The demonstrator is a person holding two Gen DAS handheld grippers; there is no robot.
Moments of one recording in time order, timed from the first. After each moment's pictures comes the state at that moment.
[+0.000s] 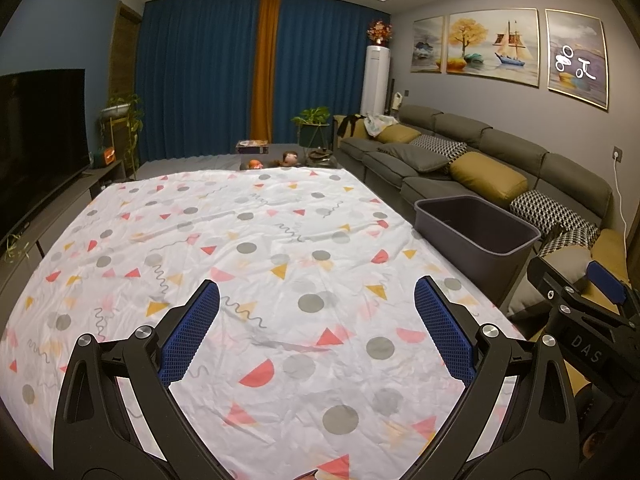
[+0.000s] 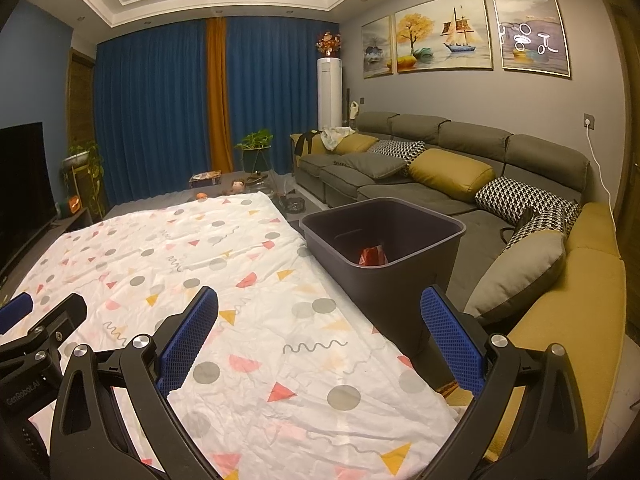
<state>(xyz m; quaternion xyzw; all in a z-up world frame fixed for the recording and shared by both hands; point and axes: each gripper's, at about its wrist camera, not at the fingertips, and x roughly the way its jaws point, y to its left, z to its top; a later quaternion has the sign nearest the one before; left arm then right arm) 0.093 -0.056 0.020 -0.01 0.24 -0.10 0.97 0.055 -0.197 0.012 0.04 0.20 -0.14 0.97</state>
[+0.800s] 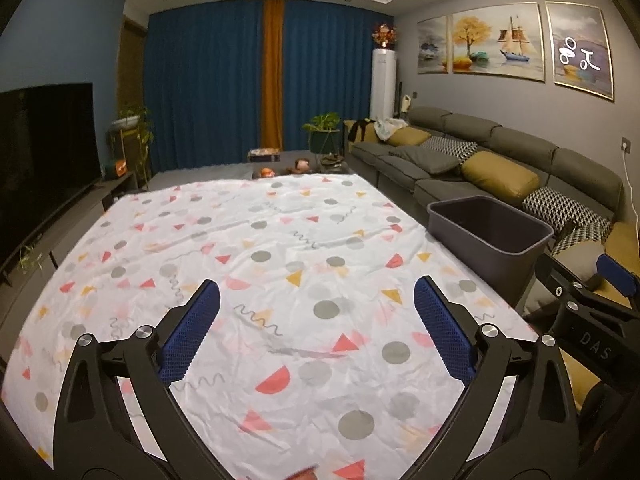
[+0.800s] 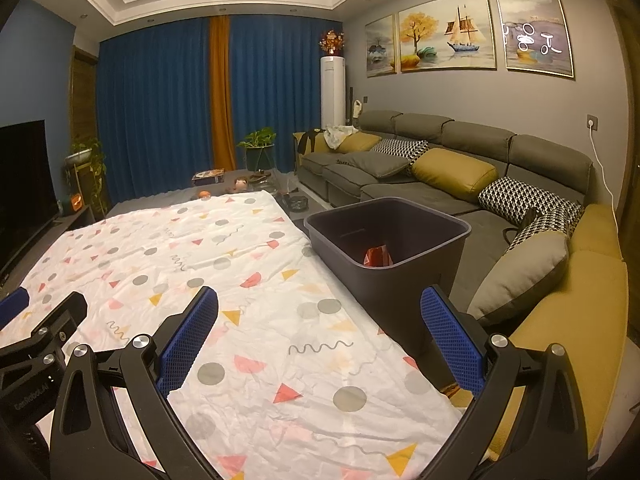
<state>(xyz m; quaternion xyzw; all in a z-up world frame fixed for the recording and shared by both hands) 0.097 -0.055 0.025 0.01 0.23 -0.08 0.97 0.061 -0.194 0.014 0.04 0.21 -0.14 0.97</state>
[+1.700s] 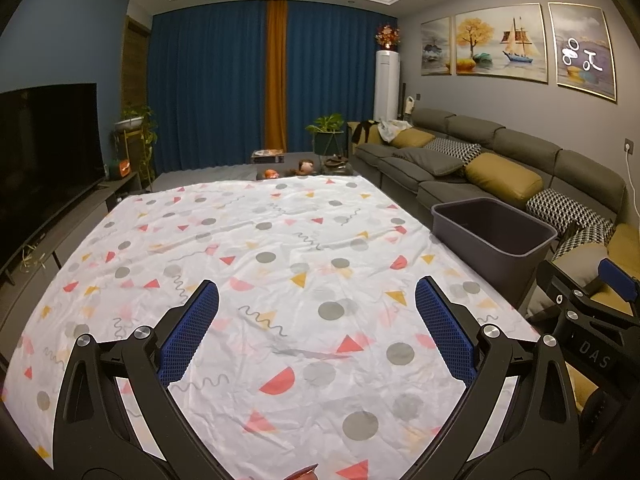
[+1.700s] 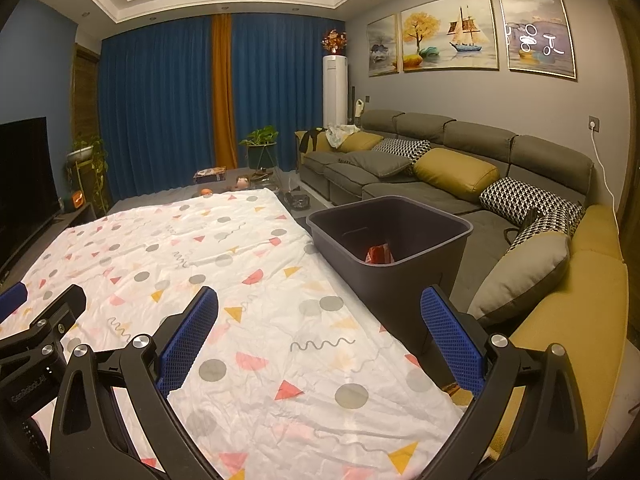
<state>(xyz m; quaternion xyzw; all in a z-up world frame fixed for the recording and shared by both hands) 0.093 -0.056 0.028 0.01 0.22 -0.07 0.97 0.062 -0.194 0.011 0.04 0.21 -0.14 0.97</state>
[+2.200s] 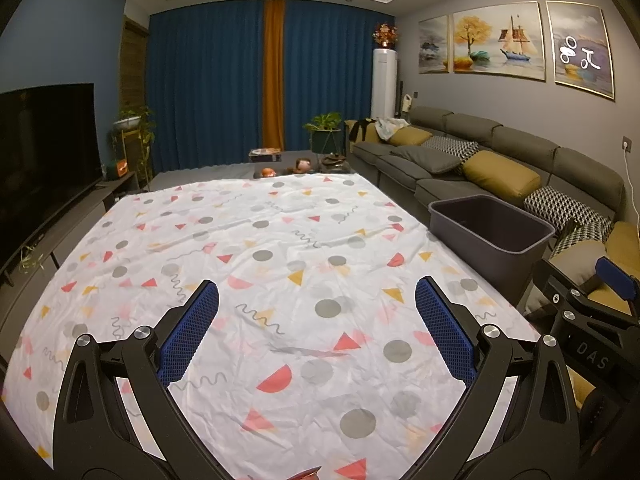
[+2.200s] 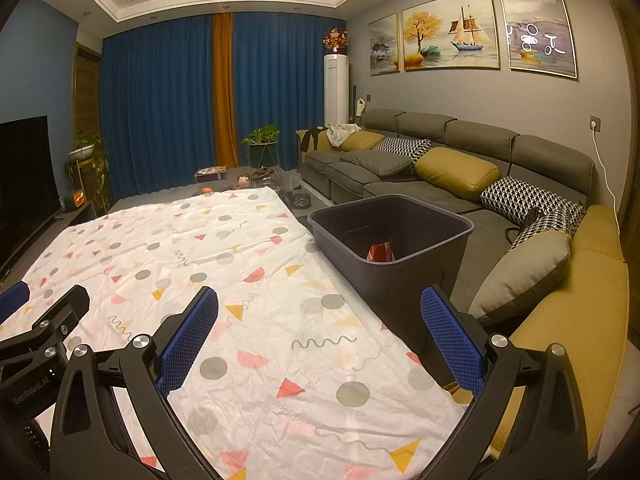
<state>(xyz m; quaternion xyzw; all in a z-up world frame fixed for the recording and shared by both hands) 0.095 -0.056 0.028 0.01 0.23 -0.08 0.97 0.063 -0.194 0.010 0.04 0.21 -0.13 0.97</state>
